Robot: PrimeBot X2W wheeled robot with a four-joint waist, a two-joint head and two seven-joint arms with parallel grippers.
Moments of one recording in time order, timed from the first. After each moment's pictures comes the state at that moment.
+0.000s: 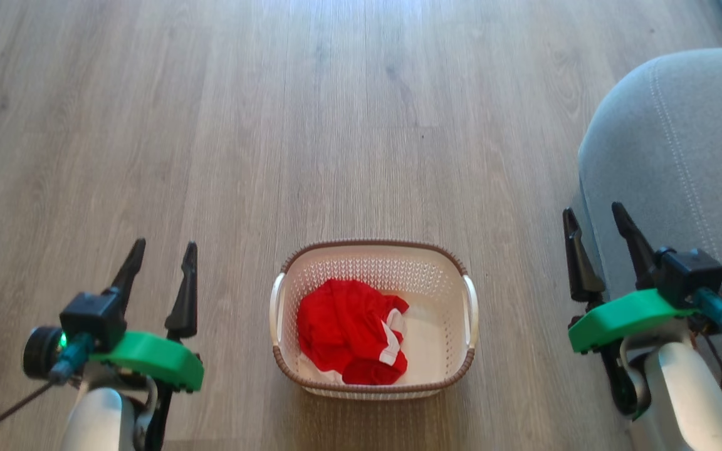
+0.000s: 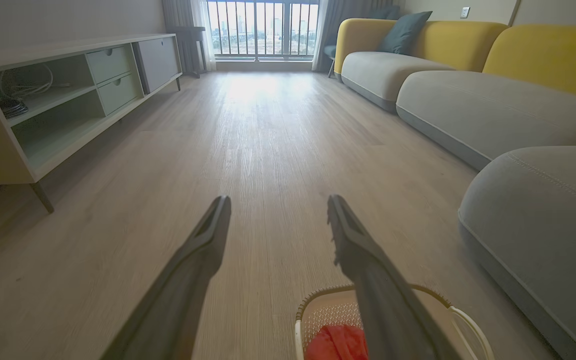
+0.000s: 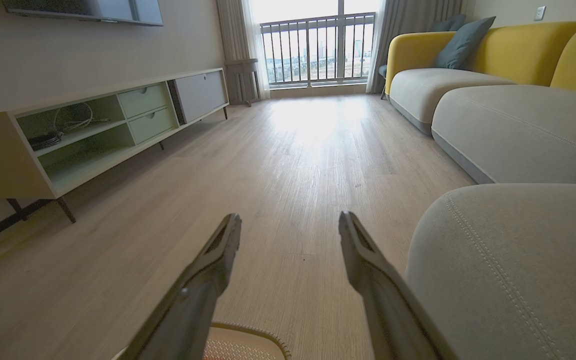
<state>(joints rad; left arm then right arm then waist) -0.13 0.07 0.01 0.24 -0.13 -0.13 -0.26 -0.21 -0.09 0.01 0.33 0.19 0.13 -0.25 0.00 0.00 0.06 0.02</state>
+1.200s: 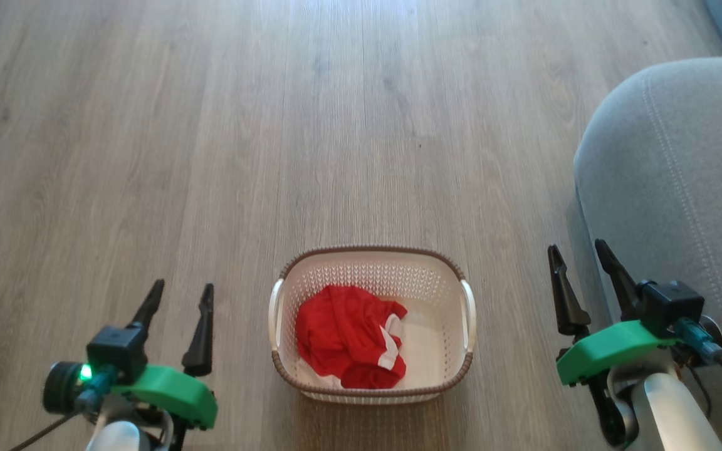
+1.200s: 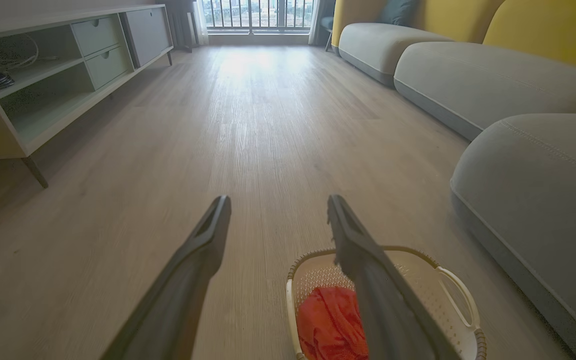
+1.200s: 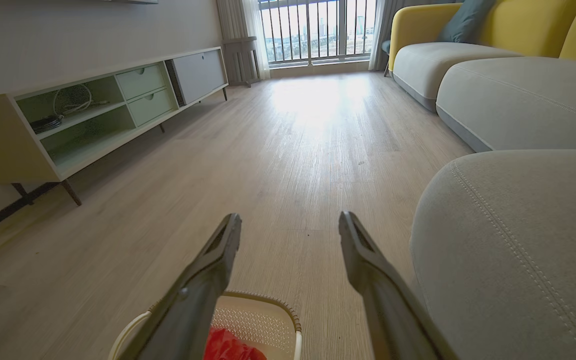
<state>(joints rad) -0.05 0.06 -0.01 0.25 -0.10 -0.13 -0.26 -0.13 -0.06 0.02 0.35 0.18 0.13 -0.25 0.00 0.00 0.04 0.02</state>
